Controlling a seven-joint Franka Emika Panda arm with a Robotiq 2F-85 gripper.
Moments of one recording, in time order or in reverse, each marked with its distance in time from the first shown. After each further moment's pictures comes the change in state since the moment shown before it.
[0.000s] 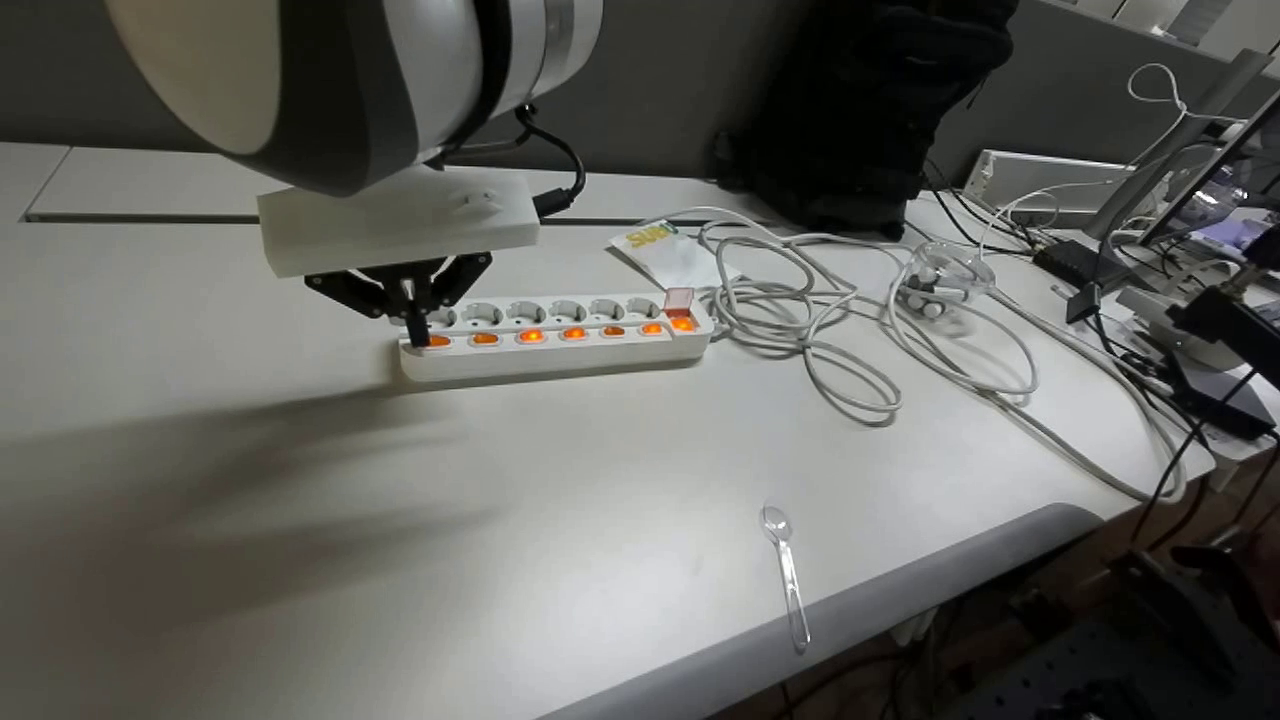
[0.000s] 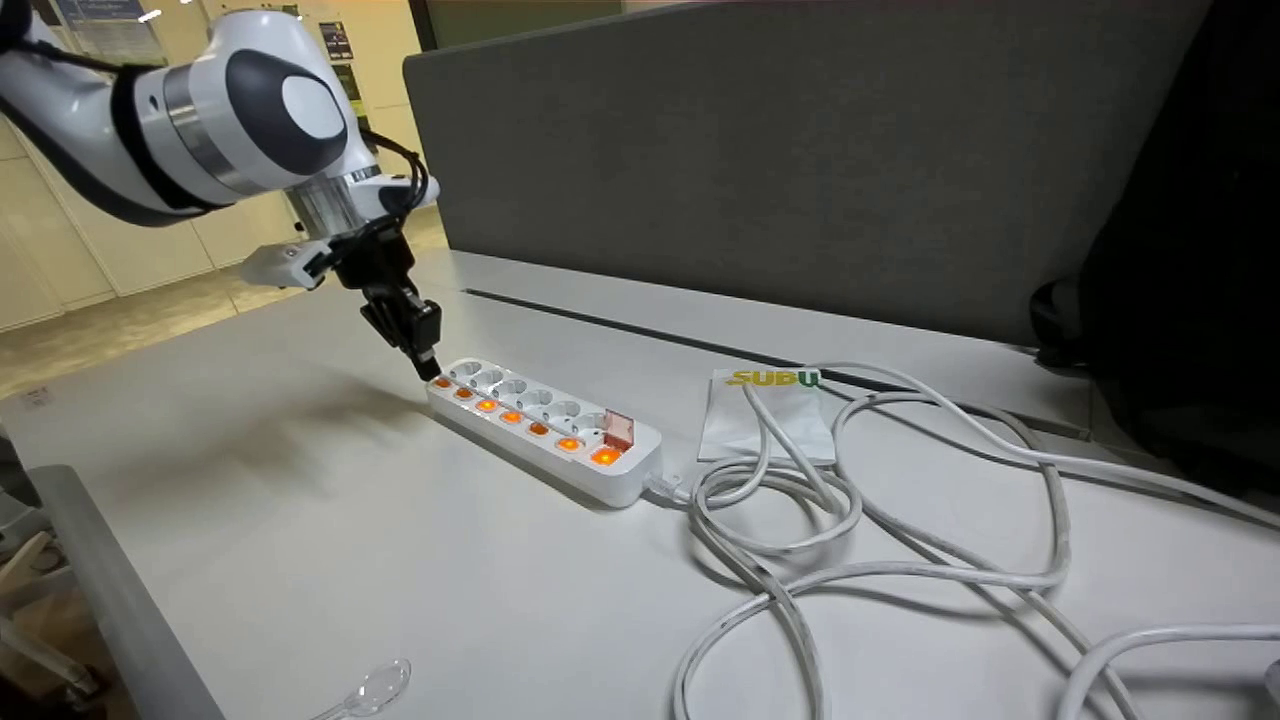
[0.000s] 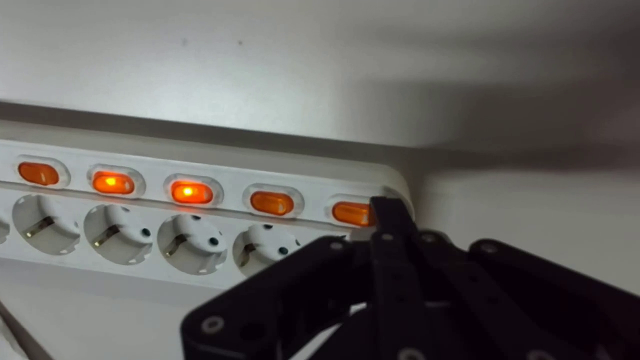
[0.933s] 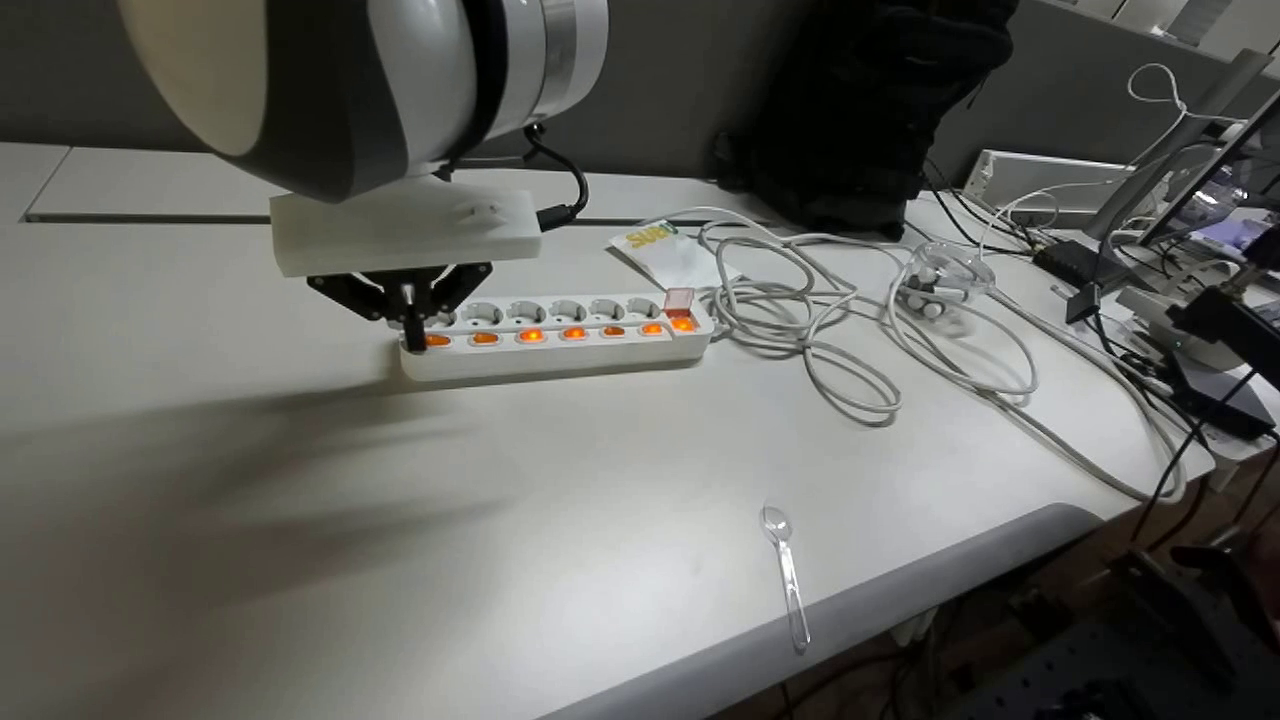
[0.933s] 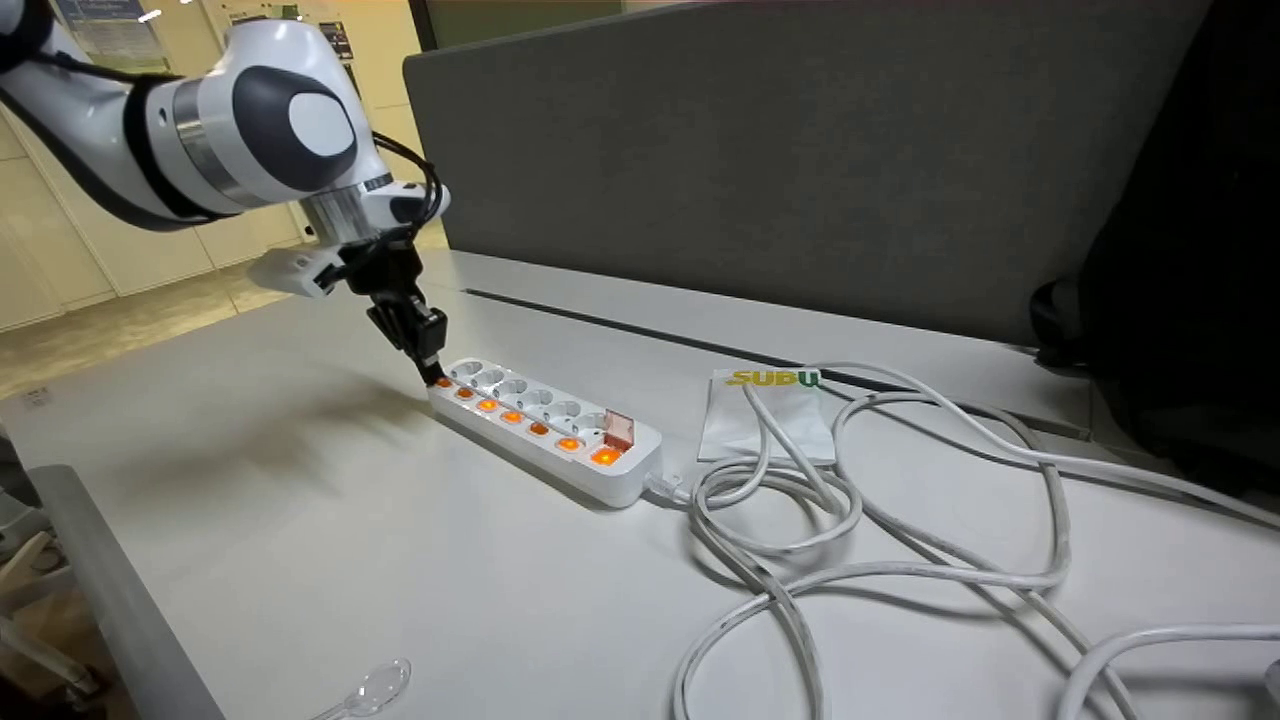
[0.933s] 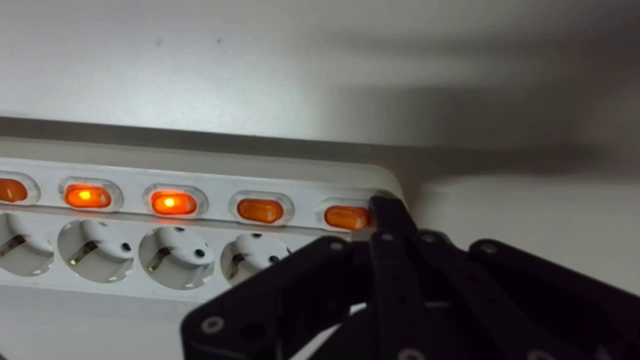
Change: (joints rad) arm 0.000 0.018 -0.010 0.000 0.094 0.045 -0.059
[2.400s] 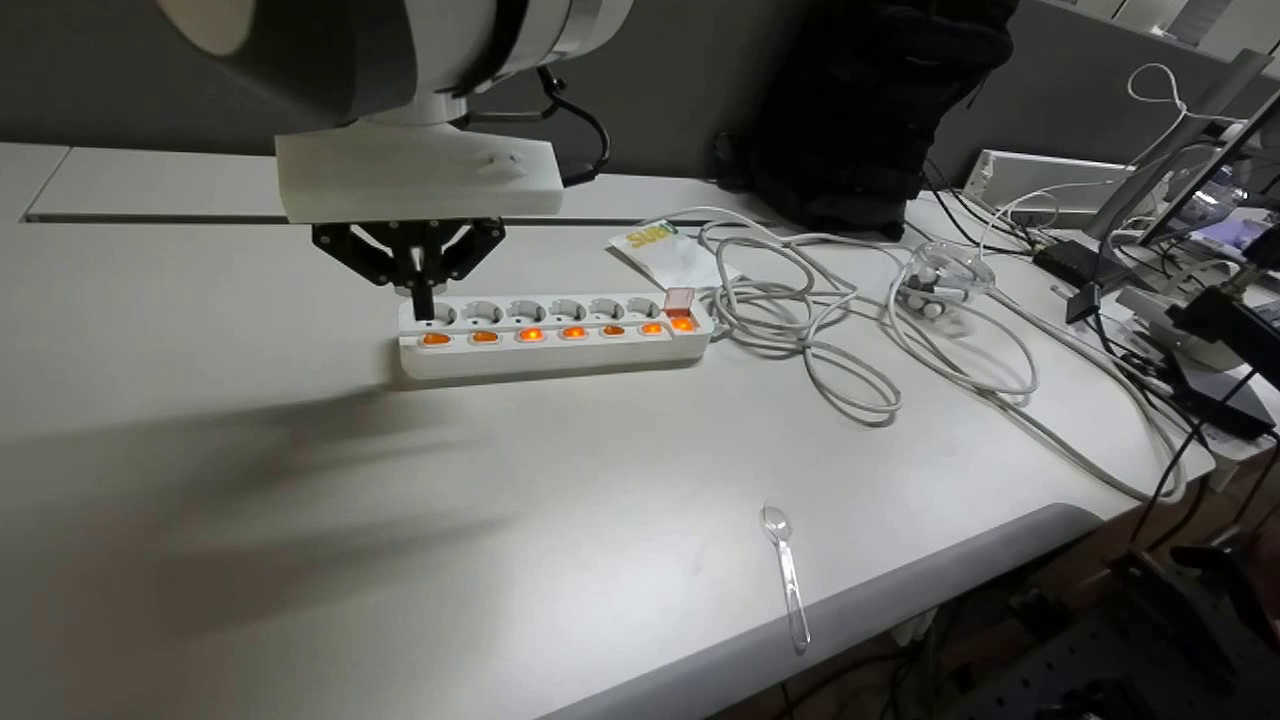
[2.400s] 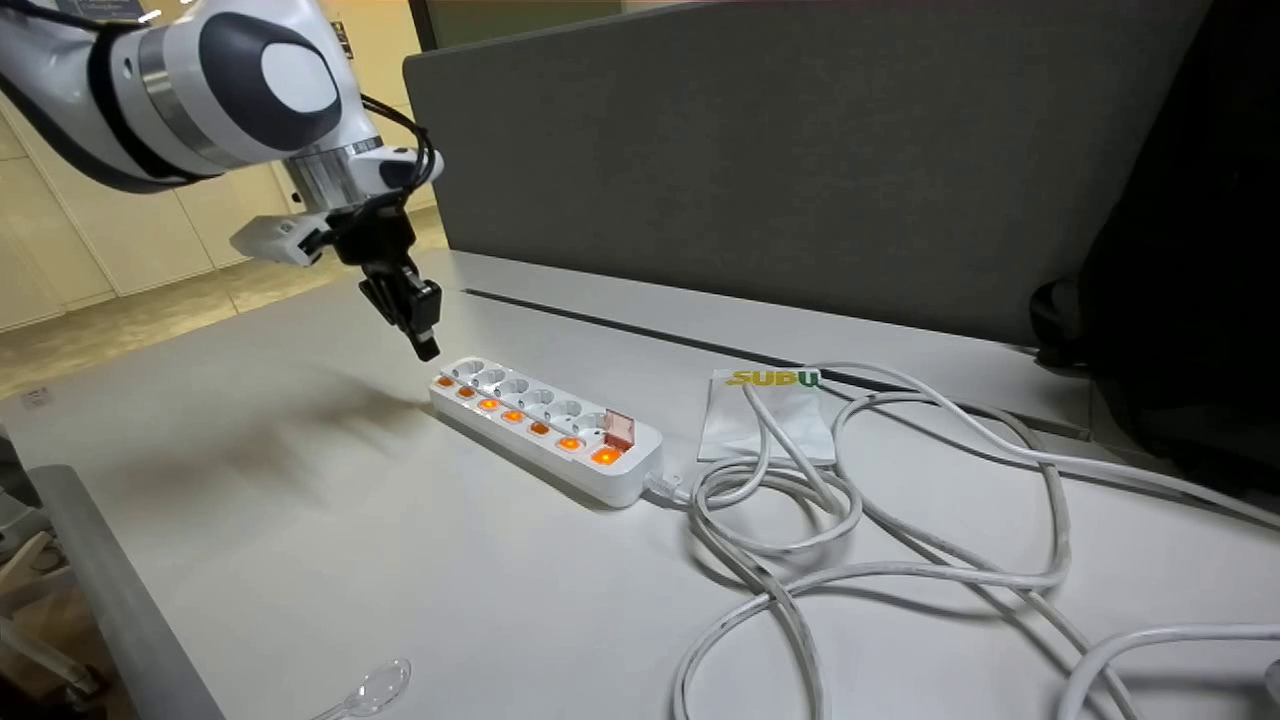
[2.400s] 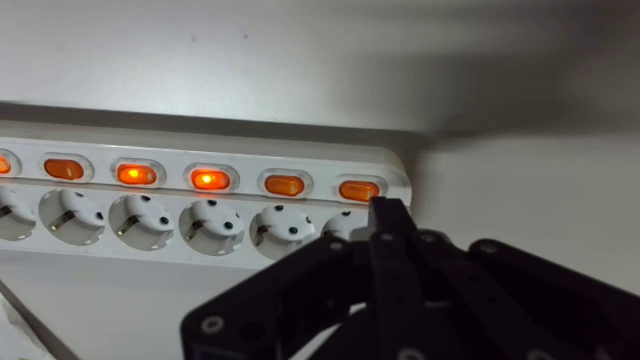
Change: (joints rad) arm 0.005 -0.089 -0.016 -0.051 0.029 -0.017 -0.026
